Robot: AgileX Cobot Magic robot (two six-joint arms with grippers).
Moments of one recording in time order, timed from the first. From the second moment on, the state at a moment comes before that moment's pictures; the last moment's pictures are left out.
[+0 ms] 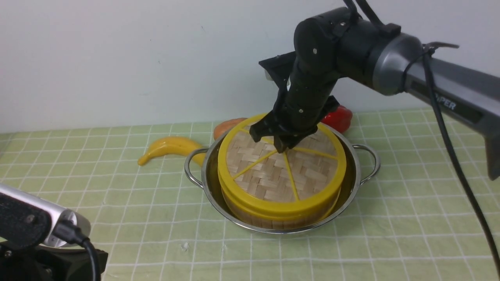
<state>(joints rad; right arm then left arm) 0.58 2.20 -2.07 0.05 1.25 0.18 -0.31 0.63 -0.60 -0.17 0.81 0.12</state>
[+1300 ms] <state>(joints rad) 0.58 2.12 -2.02 0.05 1.23 0.20 -0.31 0.63 -0.60 -0.17 0.82 0.12</state>
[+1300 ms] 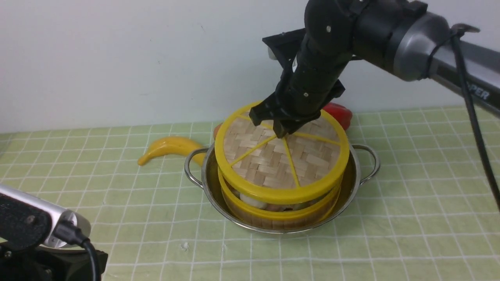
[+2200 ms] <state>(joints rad) 0.58 2.18 -2.01 0.06 1.23 0.14 -0.31 0.63 -0.60 -0.17 0.82 0.13</state>
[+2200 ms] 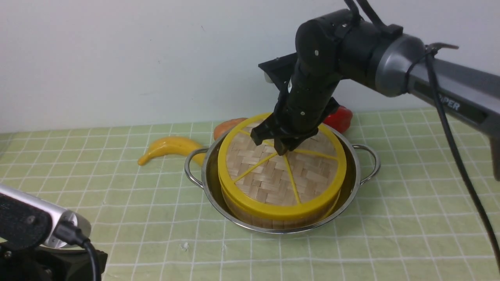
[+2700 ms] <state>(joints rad) 0.58 2.20 -2.08 0.07 1.23 0.13 -0.31 0.63 -0.60 -0.17 0.81 0.13</state>
